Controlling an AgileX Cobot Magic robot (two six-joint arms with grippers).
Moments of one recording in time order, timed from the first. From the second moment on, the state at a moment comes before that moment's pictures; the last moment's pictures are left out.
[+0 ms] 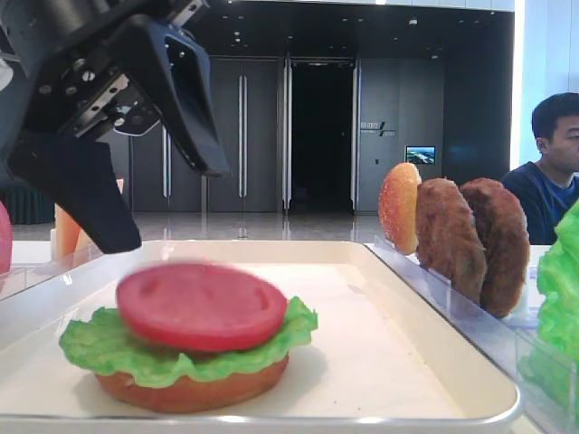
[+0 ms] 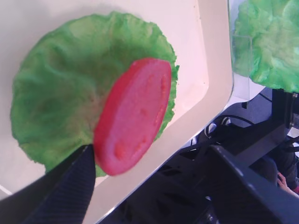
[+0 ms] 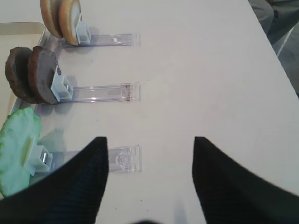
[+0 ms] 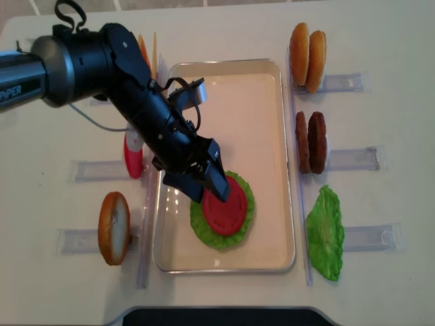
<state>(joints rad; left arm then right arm) -0.44 1.80 -1.10 -0.70 1.06 0.33 0.04 -0.01 -0.50 0.02 1.14 0.00</state>
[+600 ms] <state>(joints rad) -0.44 1.69 -1.30 -0.25 1.20 0.02 0.04 -0.01 -0.50 0.01 1.14 0.00</state>
